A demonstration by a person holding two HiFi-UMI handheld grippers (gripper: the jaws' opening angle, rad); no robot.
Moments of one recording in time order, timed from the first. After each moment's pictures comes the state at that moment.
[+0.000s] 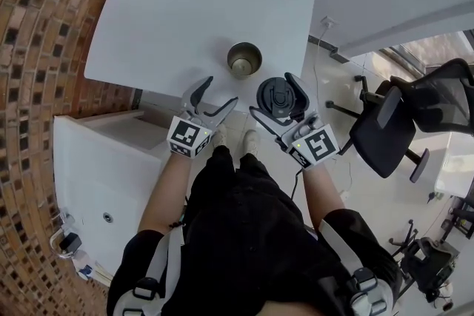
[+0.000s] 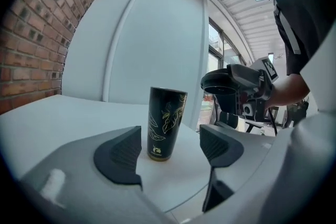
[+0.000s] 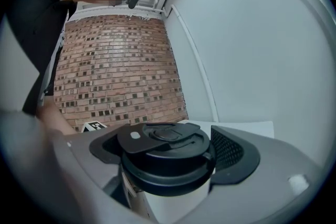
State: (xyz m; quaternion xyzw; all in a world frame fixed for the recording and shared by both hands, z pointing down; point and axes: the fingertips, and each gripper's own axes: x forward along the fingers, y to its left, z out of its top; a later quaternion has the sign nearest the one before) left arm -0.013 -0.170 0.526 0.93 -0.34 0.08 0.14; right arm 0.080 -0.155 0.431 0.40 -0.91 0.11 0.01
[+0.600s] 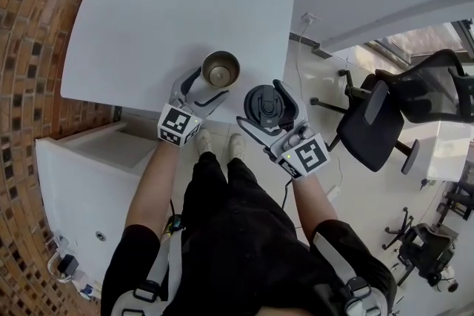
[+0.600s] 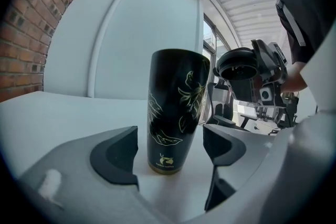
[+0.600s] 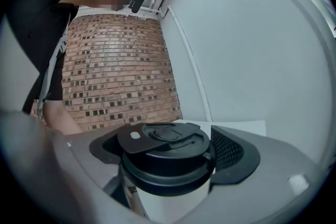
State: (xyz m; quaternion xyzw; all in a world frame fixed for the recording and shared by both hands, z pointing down) left arm 0.021 -0.219 0.574 0.94 -0.29 0.11 0.13; right arm 0.094 -0.159 0.442 0.42 -0.90 0.11 0.02
